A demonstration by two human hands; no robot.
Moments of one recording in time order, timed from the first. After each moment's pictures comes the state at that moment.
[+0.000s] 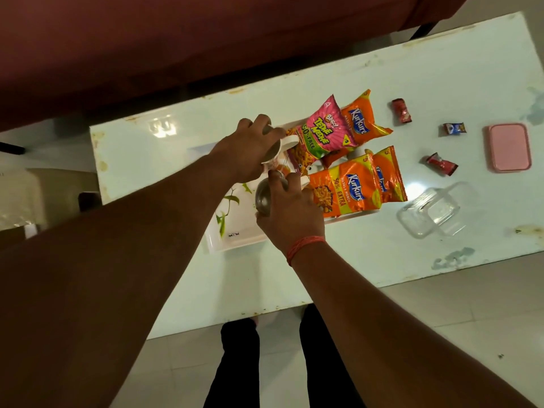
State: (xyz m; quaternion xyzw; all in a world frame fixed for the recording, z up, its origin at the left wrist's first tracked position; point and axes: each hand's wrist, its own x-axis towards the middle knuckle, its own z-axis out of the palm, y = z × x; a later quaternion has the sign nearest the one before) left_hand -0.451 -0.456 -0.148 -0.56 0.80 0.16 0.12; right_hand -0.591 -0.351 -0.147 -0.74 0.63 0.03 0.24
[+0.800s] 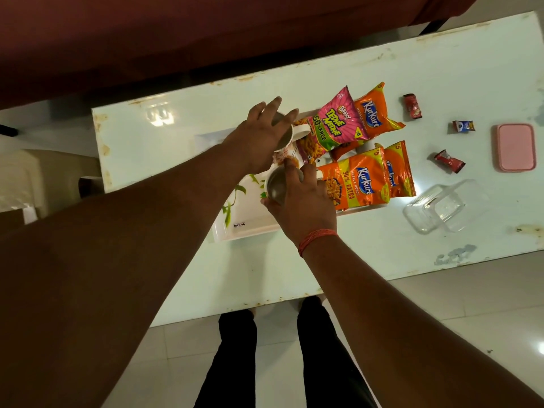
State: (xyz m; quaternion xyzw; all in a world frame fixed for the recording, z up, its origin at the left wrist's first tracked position) left_hand -0.449 -0.450 -0.156 -0.57 0.80 0.16 0.10; right_hand -0.592 -0.351 -0.148 -0.72 0.65 0.02 0.24
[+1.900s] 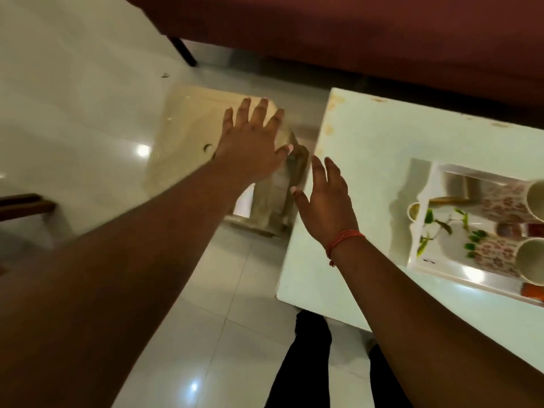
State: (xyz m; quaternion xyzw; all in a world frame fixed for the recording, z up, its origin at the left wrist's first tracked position) left_hand -0.052 -0.239 -0.091 -0.81 0.55 0.12 0.12; right_hand -0.239 -0.254 -0.121 -0.80 0.47 0.01 0.37
